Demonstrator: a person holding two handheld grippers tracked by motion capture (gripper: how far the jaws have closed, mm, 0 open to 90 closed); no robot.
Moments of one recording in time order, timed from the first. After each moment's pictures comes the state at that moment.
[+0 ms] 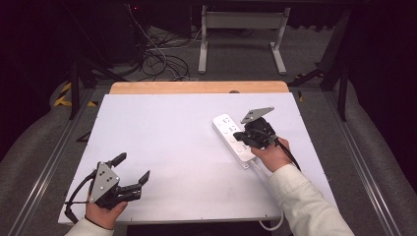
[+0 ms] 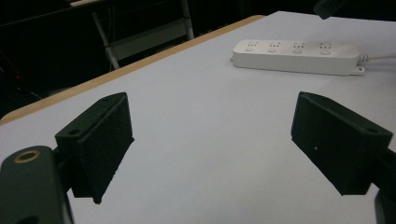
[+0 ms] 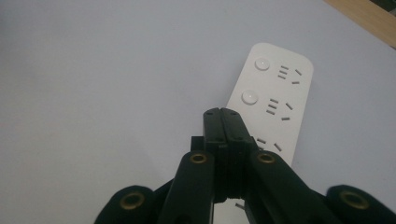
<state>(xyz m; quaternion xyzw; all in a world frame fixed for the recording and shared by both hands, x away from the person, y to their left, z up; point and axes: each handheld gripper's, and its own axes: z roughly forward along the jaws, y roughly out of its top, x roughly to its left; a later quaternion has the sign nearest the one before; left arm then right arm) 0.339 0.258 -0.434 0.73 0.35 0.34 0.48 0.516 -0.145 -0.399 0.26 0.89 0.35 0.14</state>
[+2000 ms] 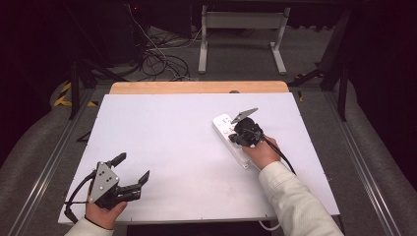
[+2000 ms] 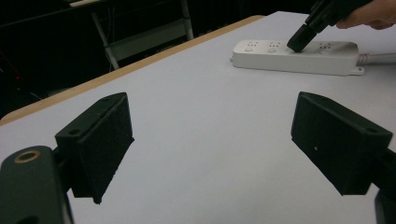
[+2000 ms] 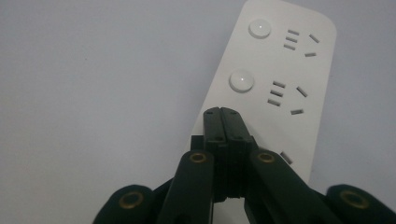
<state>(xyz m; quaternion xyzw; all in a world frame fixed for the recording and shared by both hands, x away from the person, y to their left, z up) 0.339 0.259 -0.434 0.73 0.35 0.34 0.48 0.551 -0.126 -0.444 0.30 0.90 0.30 0.13</state>
